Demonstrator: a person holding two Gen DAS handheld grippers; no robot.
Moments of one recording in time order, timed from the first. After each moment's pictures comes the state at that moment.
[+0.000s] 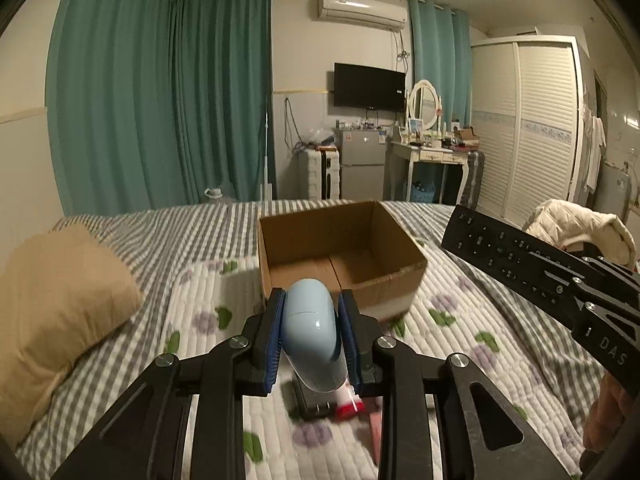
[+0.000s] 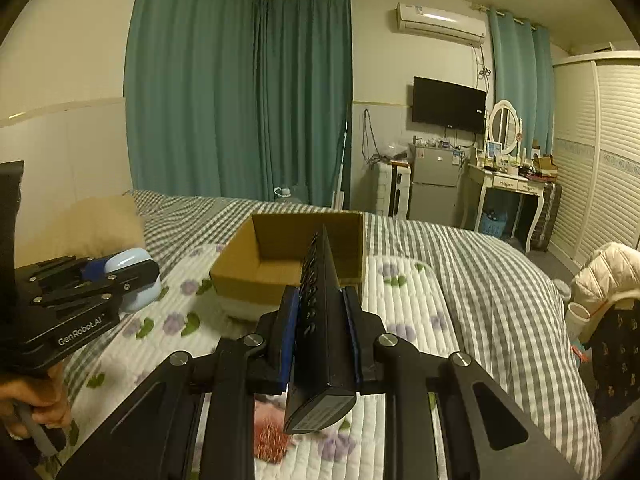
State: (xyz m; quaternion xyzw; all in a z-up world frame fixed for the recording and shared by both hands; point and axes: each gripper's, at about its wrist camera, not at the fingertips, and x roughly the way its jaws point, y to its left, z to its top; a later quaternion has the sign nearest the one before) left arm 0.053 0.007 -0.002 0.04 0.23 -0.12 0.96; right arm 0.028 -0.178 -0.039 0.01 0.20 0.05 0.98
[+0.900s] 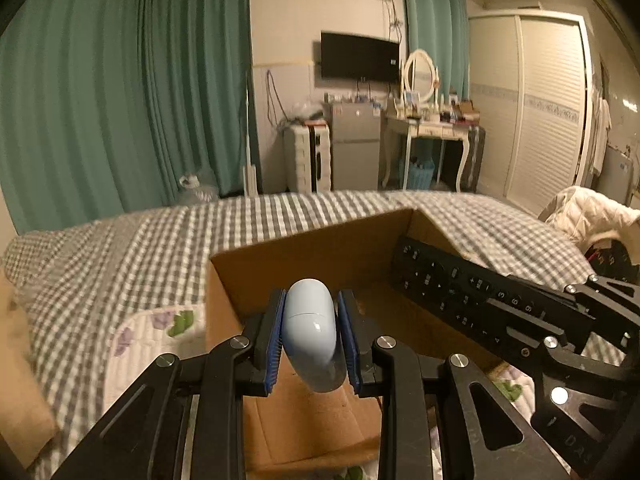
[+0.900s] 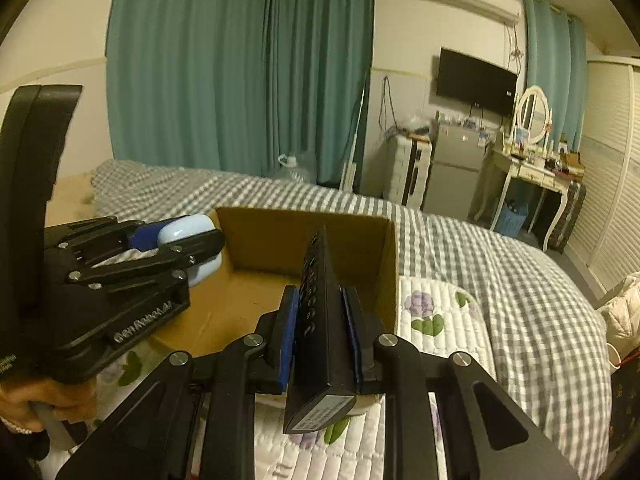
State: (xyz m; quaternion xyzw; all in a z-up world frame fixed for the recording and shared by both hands) left arm 0.251 -0.041 -0.049 0.06 0.28 -0.14 0.95; right arm 0.228 -0.160 -0.083 -0.02 0.27 0.07 0.96
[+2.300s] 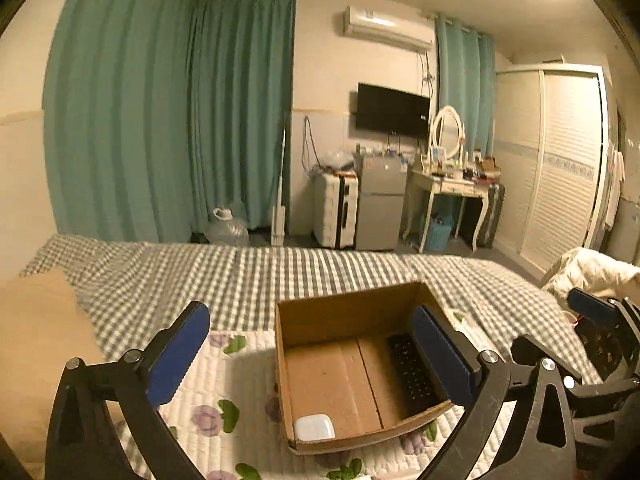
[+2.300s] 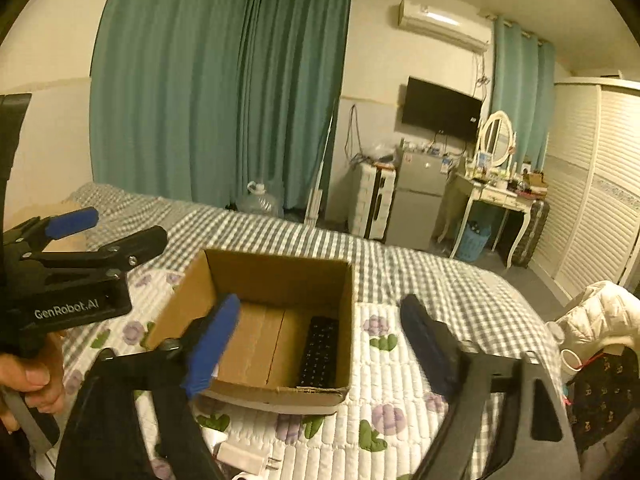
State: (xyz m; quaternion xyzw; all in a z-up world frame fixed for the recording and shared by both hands) left arm 0.178 0.014 0.047 0.00 0.20 -0.09 0.98; right arm 0.153 -0.164 -0.010 -0.03 0.20 0.00 0.98
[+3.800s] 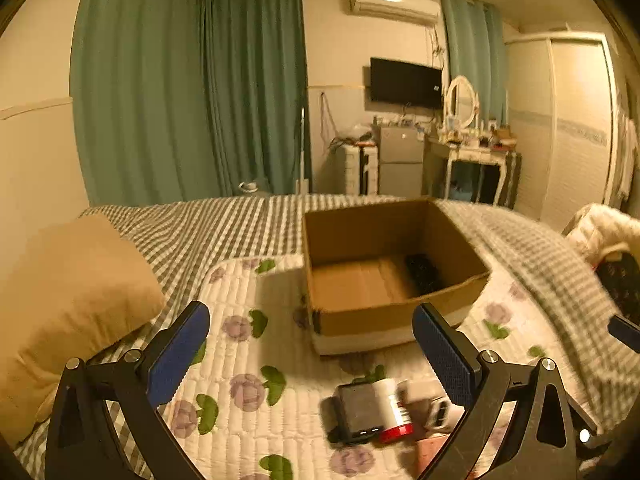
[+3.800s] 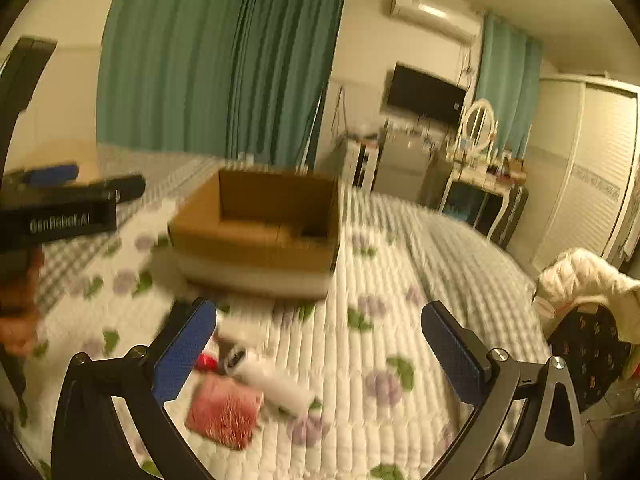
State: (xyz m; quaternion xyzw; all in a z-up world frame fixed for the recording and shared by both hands) left arm 0.112 0.024 -0.041 0.05 0.23 -0.05 0.97; right arm 0.044 -0.148 -0.109 -0.06 0.27 -0.03 0.96
